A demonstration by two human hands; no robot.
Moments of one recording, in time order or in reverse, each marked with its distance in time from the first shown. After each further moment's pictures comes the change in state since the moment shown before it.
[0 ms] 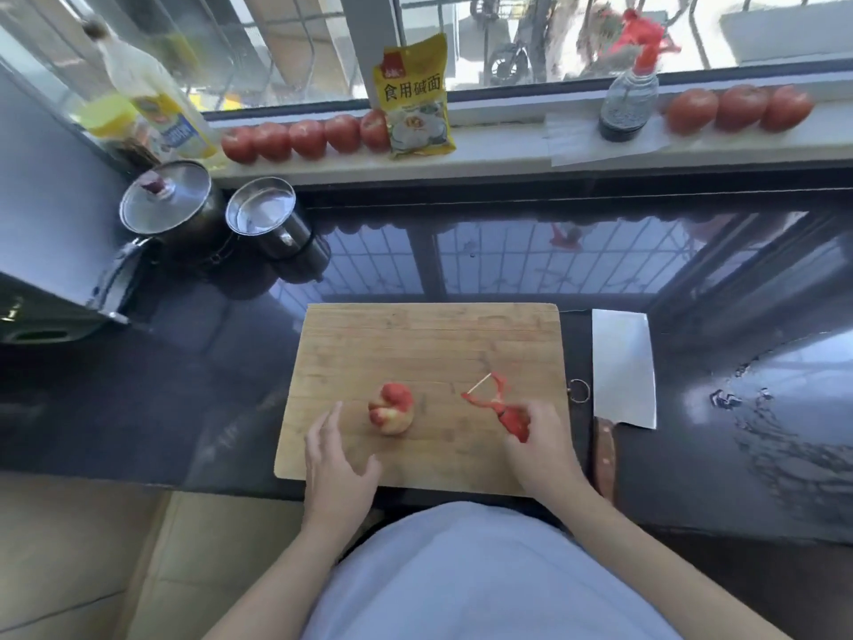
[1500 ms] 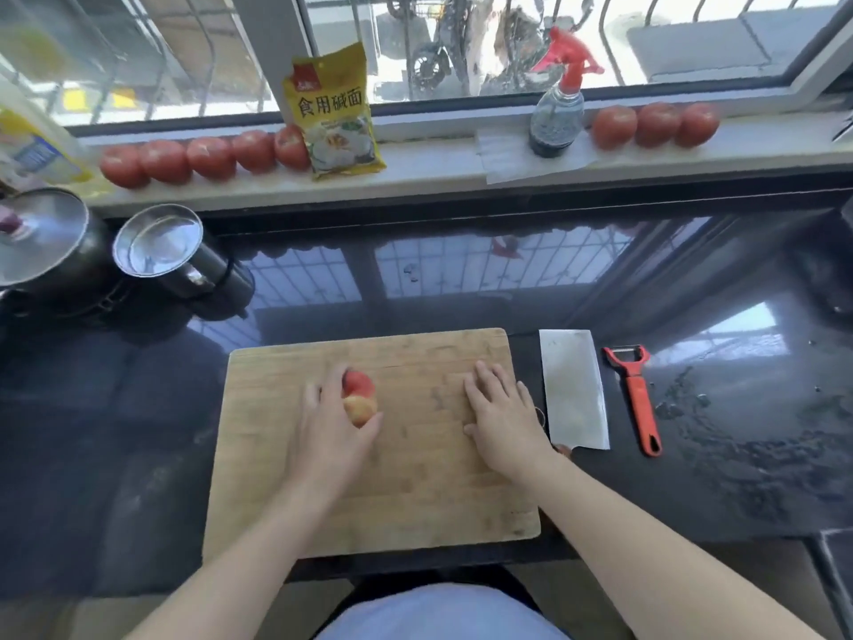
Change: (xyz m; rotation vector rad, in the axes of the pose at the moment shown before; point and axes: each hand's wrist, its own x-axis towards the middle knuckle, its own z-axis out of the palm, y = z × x) left_hand 0.101 0.101 0.021 0.158 -0.130 0.199; right_hand 0.083 -0.005 -0.022 -0.750 -0.107 -0.155
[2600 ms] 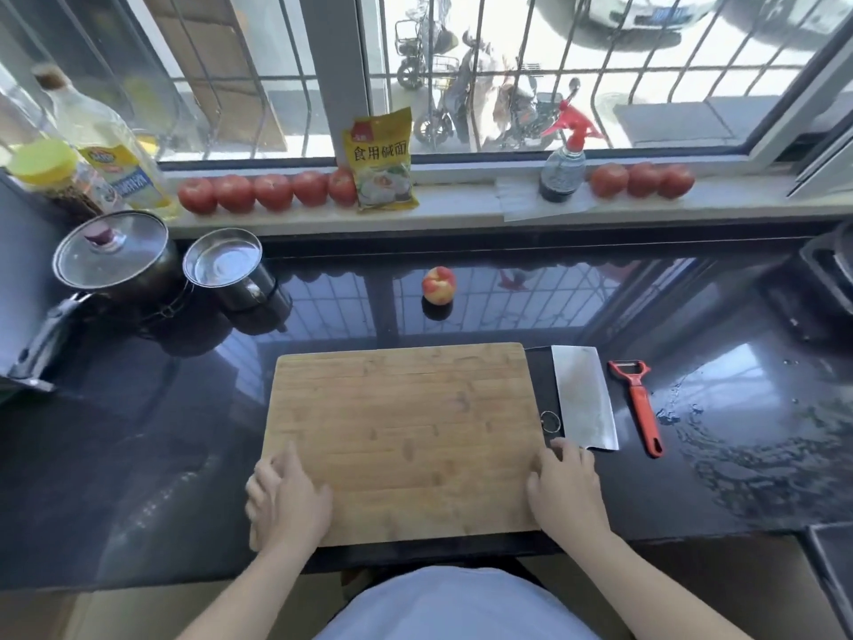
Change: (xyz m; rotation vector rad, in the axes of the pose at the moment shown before) left_hand -0.056 -0.117 -0.027 0.267 0.016 -0.344; right_hand -0.101 -0.016 0.025 0.029 0.157 0.395
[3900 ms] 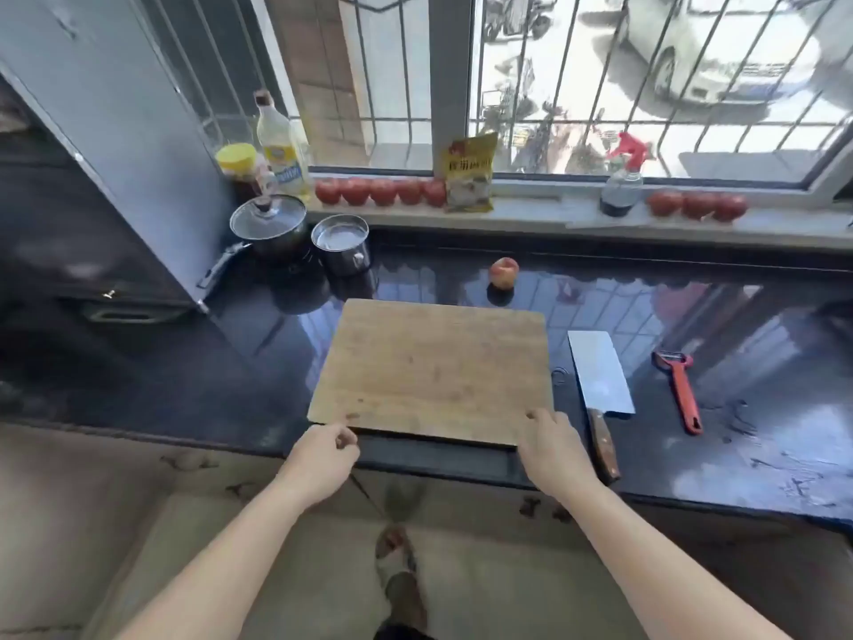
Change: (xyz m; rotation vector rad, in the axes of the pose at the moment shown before) left_hand -0.103 -0.096 -0.054 -0.243 -0.101 0.203; right_hand -0.093 -0.049 -0.020 0.301 -0.091 -0.209
